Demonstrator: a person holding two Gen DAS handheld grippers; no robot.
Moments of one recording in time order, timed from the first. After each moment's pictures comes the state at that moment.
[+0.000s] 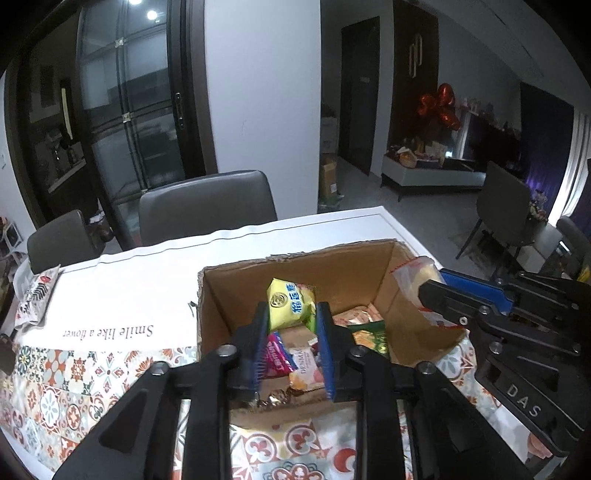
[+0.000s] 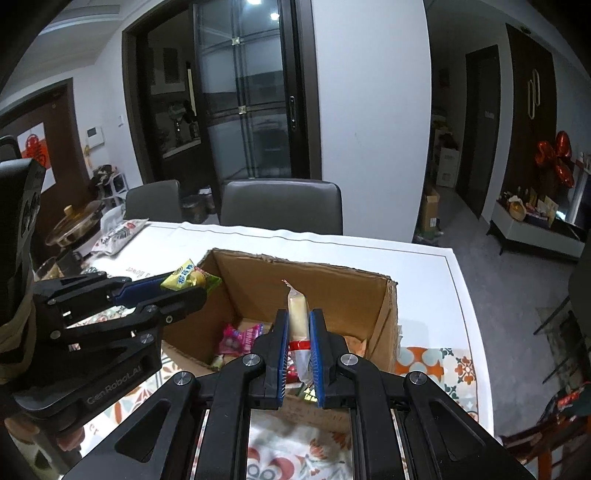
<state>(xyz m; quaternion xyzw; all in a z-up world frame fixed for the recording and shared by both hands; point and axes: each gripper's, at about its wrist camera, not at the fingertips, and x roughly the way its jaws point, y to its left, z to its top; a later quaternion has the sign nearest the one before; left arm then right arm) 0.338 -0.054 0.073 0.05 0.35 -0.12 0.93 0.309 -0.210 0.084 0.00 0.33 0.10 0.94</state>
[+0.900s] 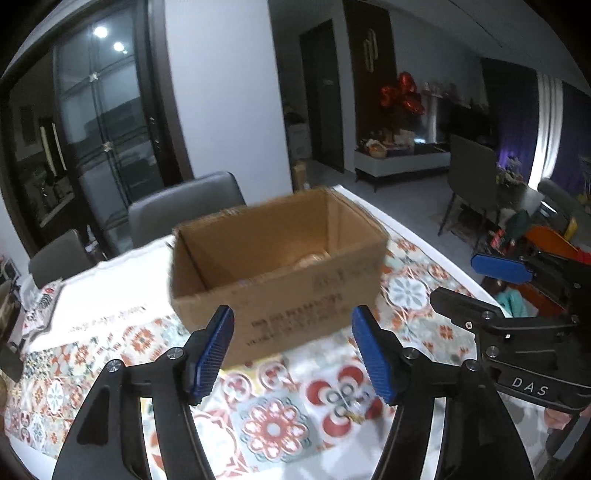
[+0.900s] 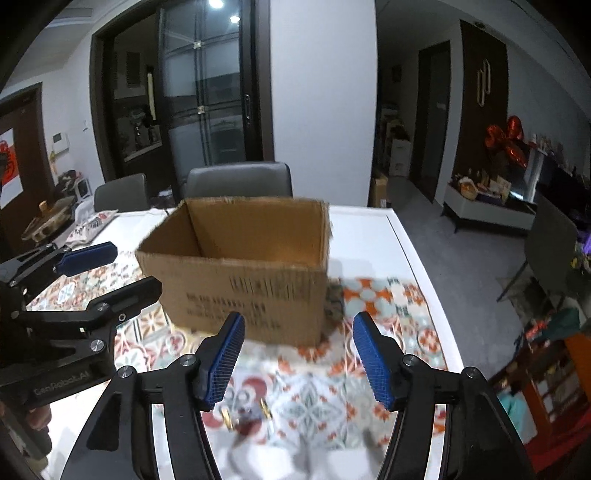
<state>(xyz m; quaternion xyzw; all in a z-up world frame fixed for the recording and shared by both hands) 0.215 -0.078 0.047 0.11 0.32 -0.17 0.92 0.181 -0.237 0.048 0.02 0.33 0.00 0.94</state>
